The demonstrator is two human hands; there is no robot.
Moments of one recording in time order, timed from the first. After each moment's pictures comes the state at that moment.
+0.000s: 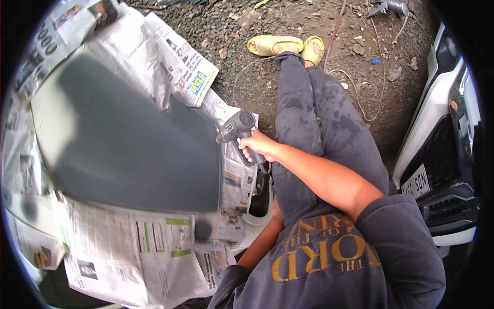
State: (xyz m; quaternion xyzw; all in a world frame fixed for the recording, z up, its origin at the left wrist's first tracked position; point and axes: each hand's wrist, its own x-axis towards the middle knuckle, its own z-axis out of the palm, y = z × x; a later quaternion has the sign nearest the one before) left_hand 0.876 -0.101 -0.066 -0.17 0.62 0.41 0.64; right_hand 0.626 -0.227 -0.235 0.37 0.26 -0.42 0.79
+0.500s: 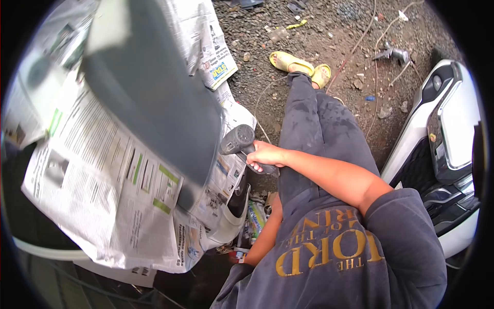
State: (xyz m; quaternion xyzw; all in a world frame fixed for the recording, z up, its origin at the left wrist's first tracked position) left_hand 0.872 -0.035 -0.049 -0.52 0.51 0.59 0.33; right_hand 0.619 -0.214 -0.106 0.10 0.28 -0.34 0.89
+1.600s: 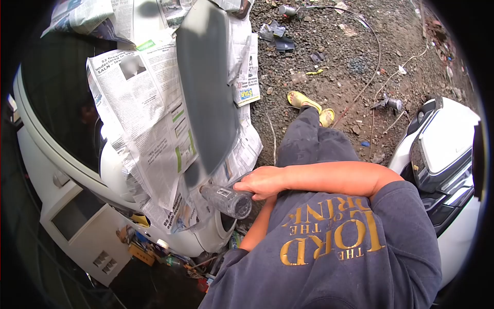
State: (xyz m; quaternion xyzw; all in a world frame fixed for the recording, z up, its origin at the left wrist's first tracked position) left_hand 0.824 -0.073 -0.061 -0.61 0.41 0.67 0.14; right_hand 0.591 -0.211 0.097 -0.73 0.25 -0.26 0.59
